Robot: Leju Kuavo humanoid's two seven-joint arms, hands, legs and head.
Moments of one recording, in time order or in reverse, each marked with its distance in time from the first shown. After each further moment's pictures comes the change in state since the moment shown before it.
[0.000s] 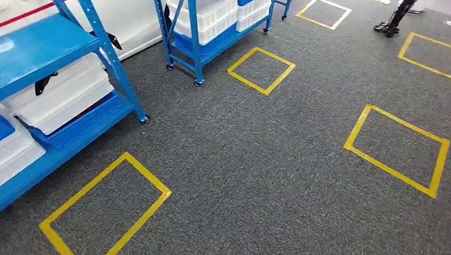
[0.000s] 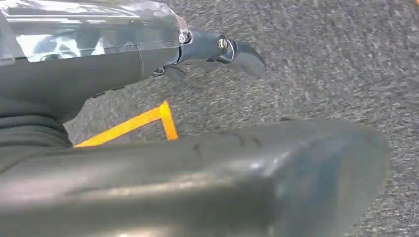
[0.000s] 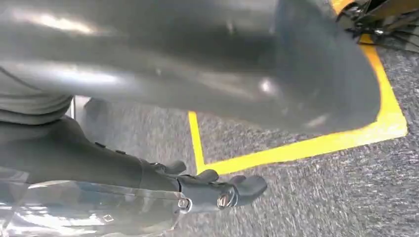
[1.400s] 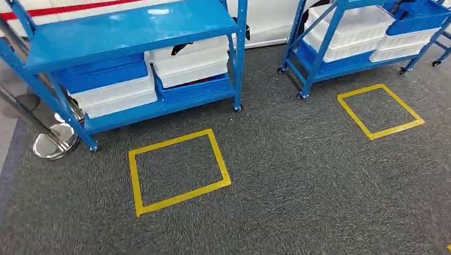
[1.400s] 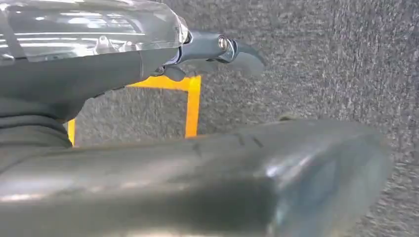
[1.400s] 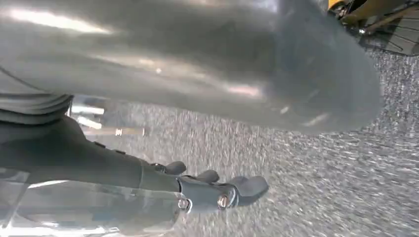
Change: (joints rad) left arm -0.019 0.019 -0.074 0.000 -0.052 -0.076 0.002; right arm 0.020 0.010 -0.090 0.001 -0.049 -0.017 0.002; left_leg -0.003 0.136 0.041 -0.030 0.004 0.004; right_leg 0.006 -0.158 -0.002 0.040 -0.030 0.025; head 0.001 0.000
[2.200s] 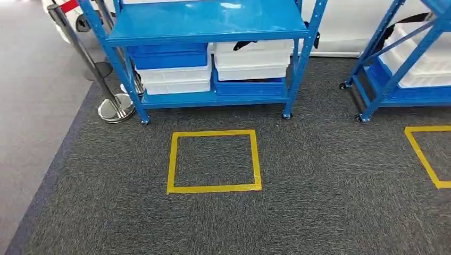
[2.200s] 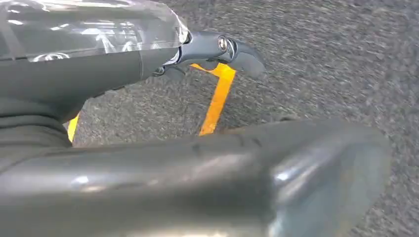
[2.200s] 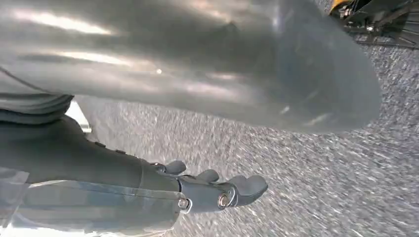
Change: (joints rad) left arm 0.003 0.000 -0.008 0.000 0.000 -0.010 0.000; right arm 0.010 0.003 -0.012 0.000 -0.001 -0.005 -0.004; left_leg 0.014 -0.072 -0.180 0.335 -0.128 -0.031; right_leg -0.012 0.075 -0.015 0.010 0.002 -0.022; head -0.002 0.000
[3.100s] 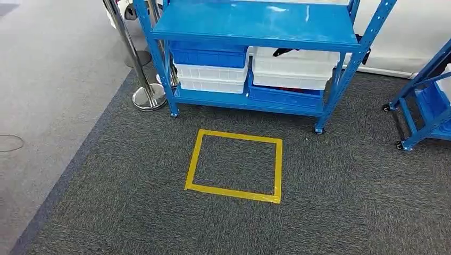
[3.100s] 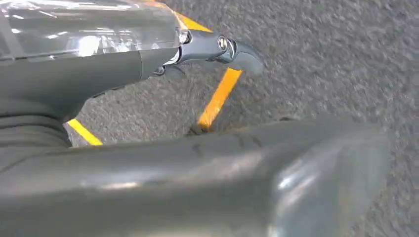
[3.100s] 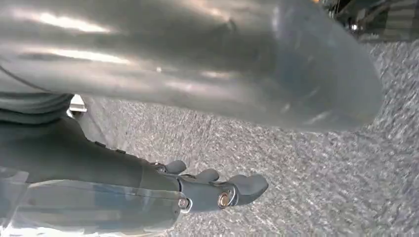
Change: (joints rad) left arm 0.001 0.003 -0.015 0.000 -0.005 -0.069 -0.007; right arm 0.003 0.003 -0.066 0.000 -0.055 -0.035 -0.008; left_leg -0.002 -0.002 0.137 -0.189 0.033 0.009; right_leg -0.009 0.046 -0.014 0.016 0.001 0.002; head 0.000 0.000
